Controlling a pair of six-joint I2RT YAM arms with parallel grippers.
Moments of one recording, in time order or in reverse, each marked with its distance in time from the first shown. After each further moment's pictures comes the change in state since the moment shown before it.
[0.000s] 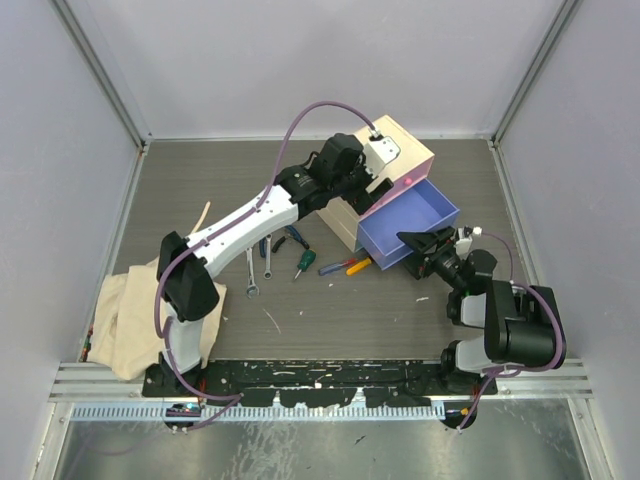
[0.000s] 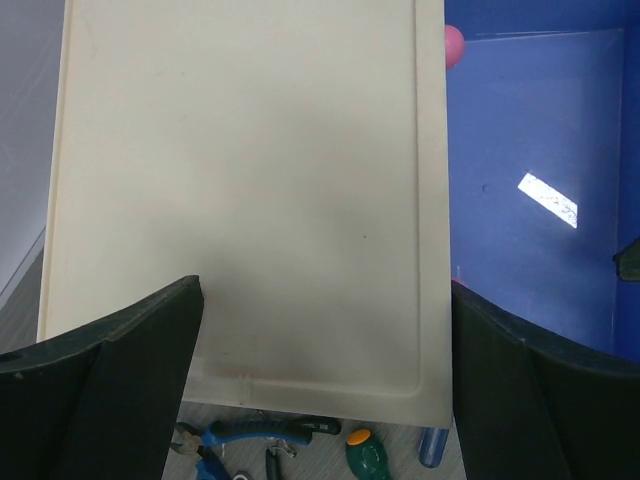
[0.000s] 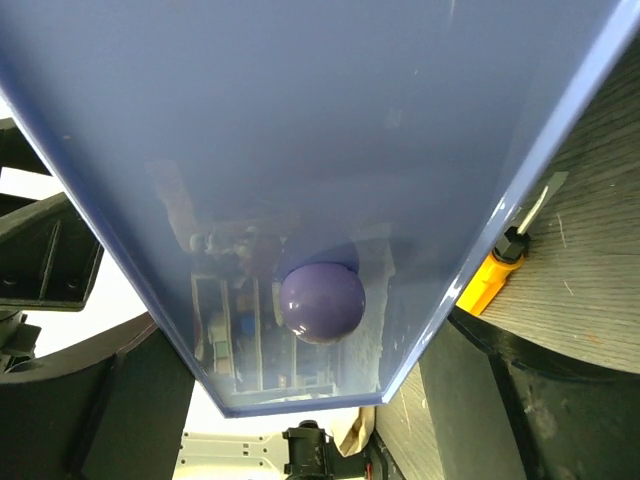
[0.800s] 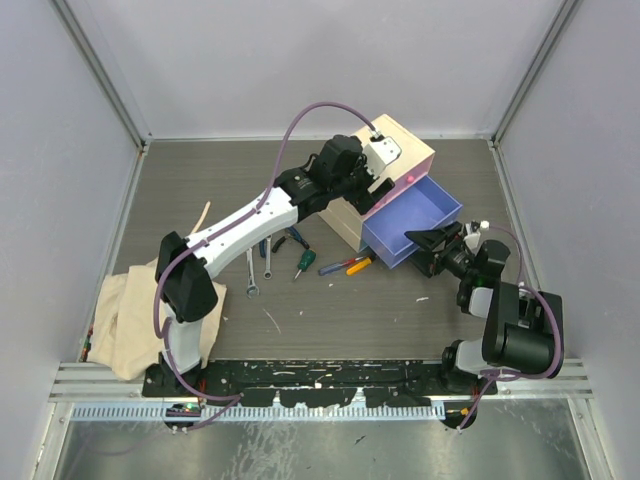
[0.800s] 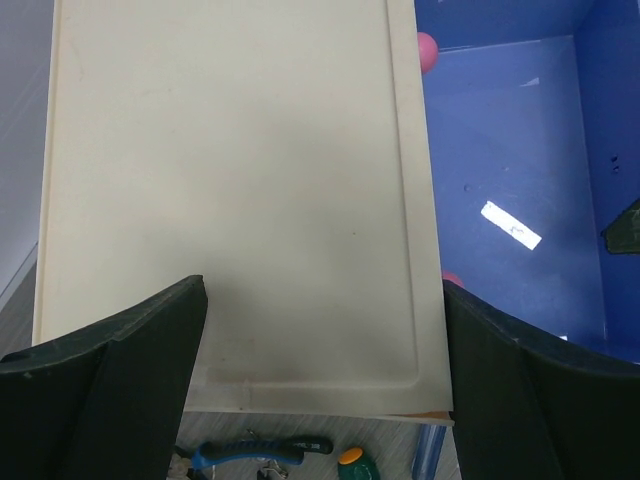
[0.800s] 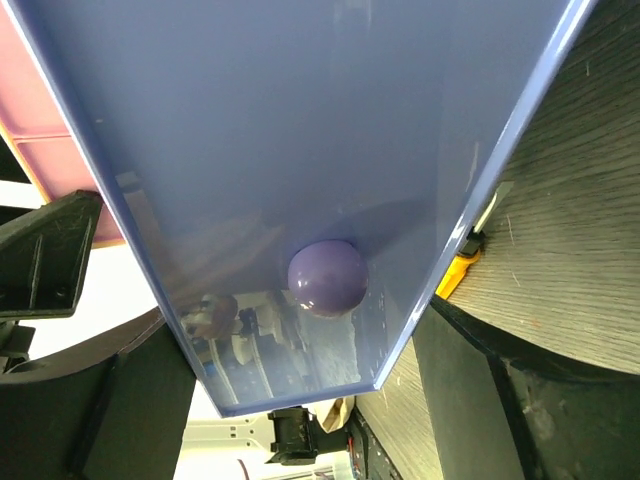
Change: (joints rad) left arm 0.000 -0.010 -0.036 0.053 0.031 -0.003; right arm -0.130 -0.041 0.100 -0.281 -0.162 -0.152
